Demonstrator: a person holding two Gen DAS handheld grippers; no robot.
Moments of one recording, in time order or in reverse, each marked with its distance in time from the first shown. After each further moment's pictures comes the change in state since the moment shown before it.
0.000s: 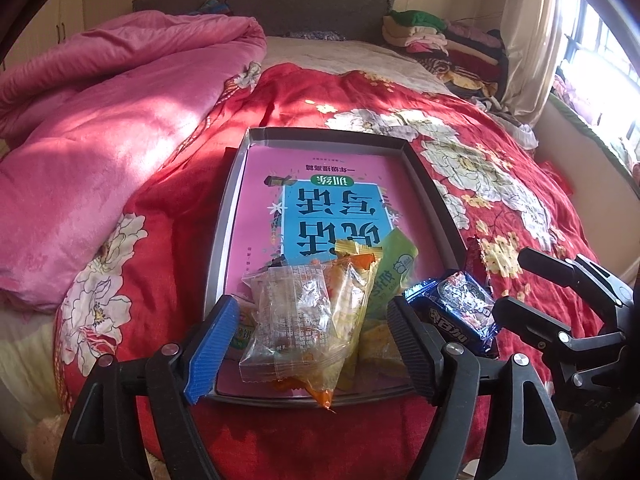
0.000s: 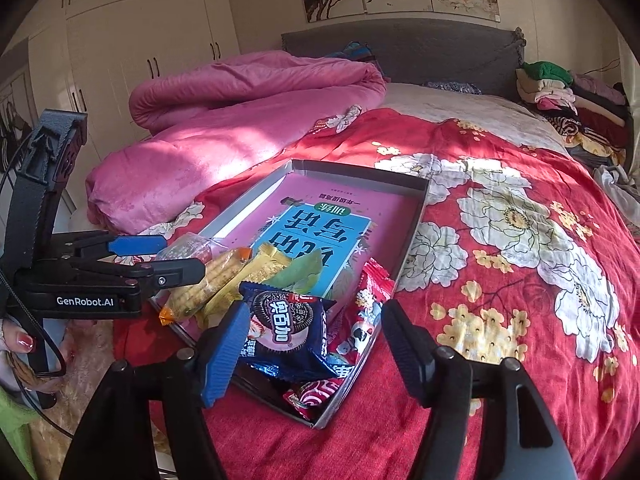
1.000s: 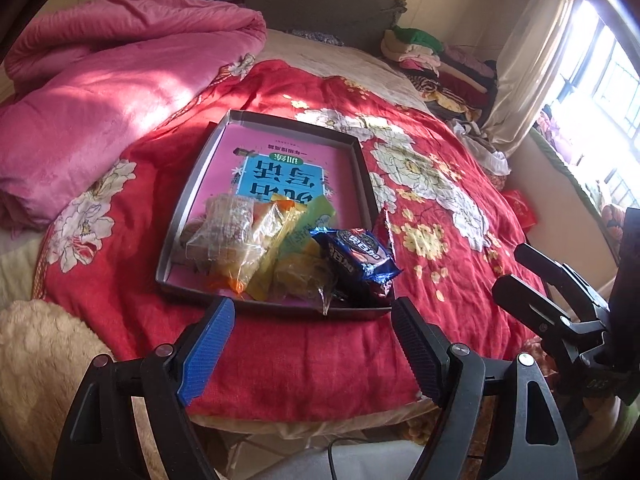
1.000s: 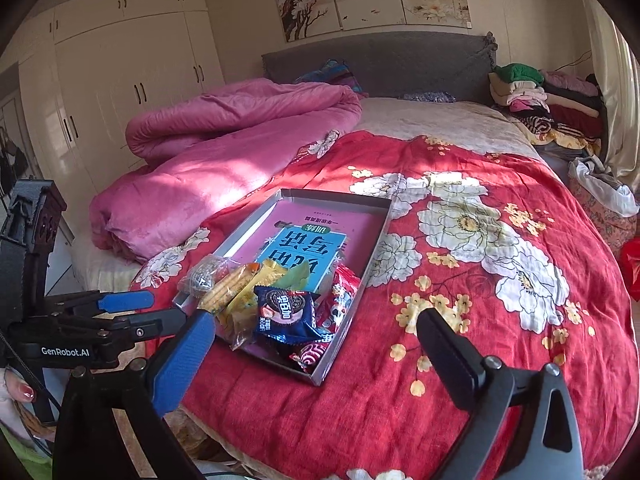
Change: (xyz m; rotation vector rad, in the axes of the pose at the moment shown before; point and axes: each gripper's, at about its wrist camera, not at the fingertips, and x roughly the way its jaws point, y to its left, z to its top) left arm -0.072 -0.033 -0.047 -0.148 0.009 -0.124; right arm -0.095 0.000 -0.007 0.065 -0.039 -0.040
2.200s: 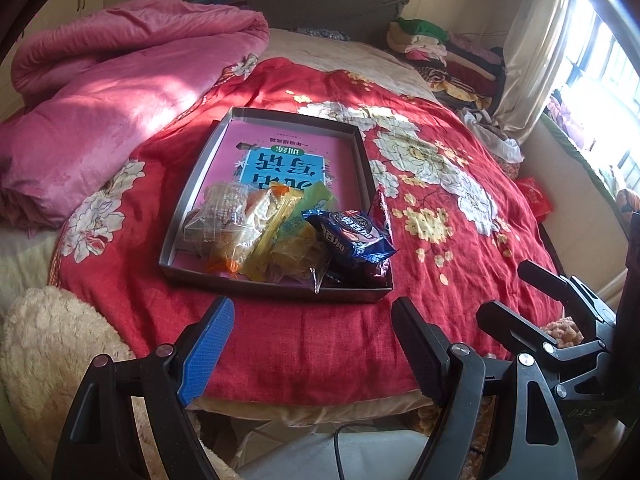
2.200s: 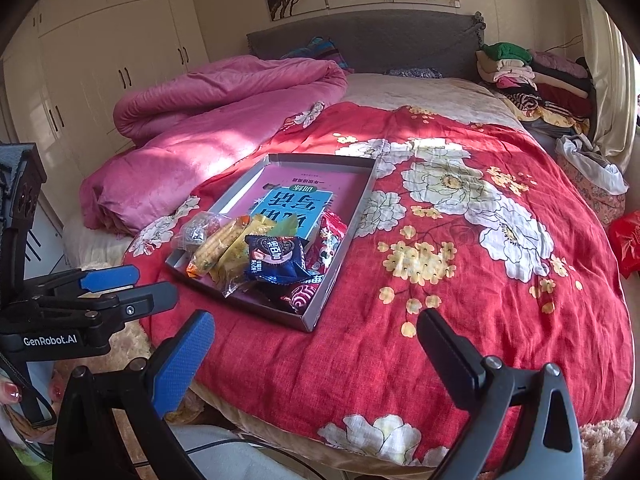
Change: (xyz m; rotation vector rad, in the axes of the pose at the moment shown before) left arm -0.006 -0.021 -0.010 0.026 0.011 0.078; right arm -0.007 0.000 -0.027 0.033 0.077 -0.041
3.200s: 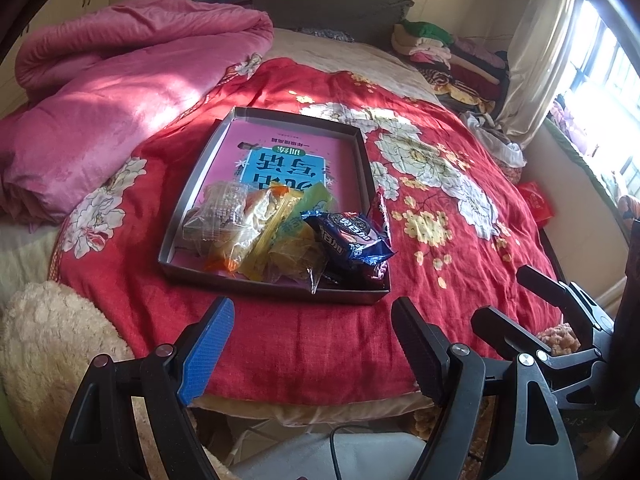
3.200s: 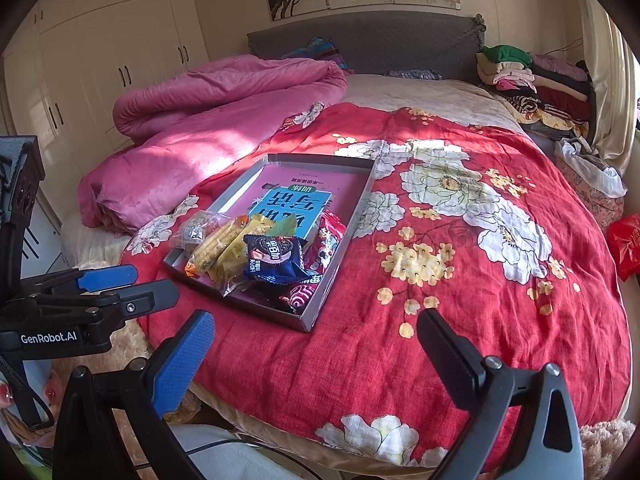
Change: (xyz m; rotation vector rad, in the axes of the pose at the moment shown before) left arm 0.000 -0.002 0.000 -0.016 0.000 0.001; right arm 0.000 0.000 0.000 -0.005 -0.002 -0.004
